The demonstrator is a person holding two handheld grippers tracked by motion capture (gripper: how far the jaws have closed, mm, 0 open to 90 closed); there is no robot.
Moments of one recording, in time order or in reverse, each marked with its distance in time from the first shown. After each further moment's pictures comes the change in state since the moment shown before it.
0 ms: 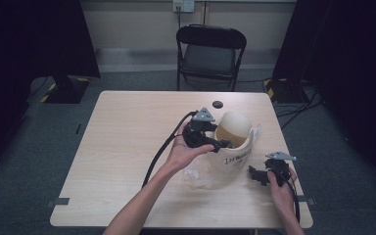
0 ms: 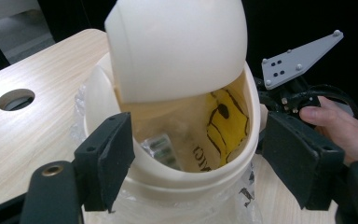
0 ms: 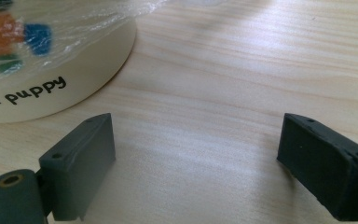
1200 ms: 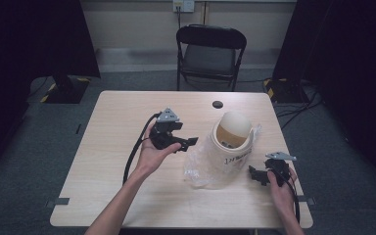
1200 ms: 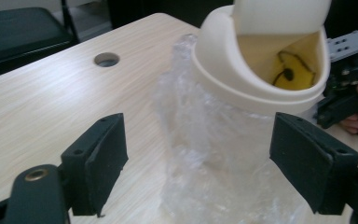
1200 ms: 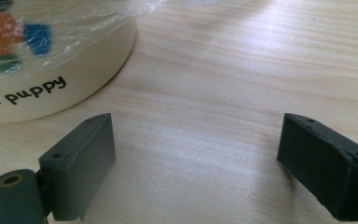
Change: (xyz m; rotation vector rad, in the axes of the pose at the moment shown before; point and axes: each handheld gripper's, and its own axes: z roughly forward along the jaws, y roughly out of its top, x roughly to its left) left arm 0.033 -0.043 -0.072 -0.001 0.184 -0.070; right arm 0.000 0.000 0.000 0.000 0.000 0.001
